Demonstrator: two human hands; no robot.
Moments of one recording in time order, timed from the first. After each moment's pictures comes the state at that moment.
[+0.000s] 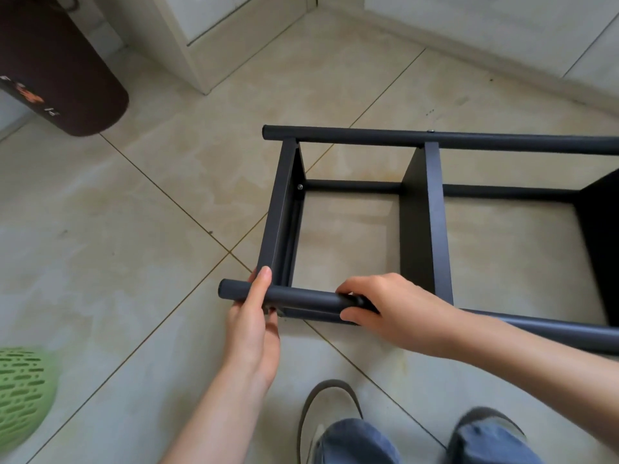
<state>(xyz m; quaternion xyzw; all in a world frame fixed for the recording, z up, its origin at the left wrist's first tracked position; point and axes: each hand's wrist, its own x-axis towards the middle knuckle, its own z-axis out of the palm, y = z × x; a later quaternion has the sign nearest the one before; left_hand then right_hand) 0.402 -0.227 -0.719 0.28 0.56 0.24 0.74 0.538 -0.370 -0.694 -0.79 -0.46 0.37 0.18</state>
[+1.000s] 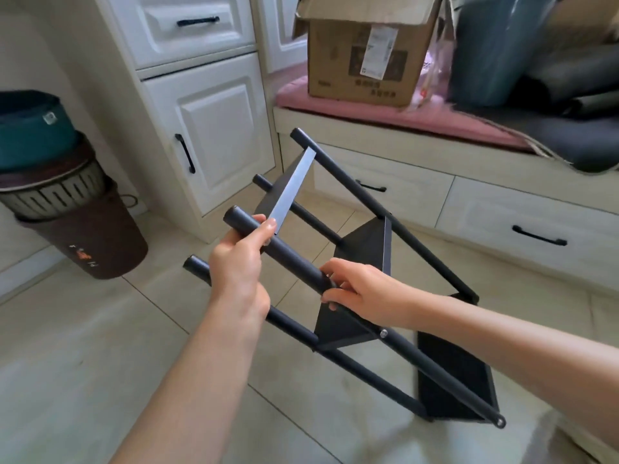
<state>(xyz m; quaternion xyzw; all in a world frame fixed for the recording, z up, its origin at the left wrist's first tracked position) 0.478 -0.223 -0.416 0.48 0.35 0.34 0.73 0.566 -0.378 -0.447 -0.80 -0.46 0.25 0.29</state>
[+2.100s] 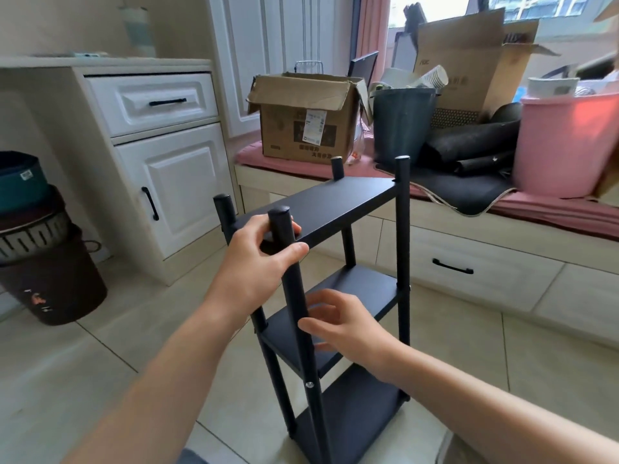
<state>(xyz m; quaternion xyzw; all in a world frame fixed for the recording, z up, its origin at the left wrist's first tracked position) 0.457 -0.356 -0.332 0.80 0.10 0.28 0.52 0.521 -0.501 -0.418 -0.72 -0.27 0.26 0.58</state>
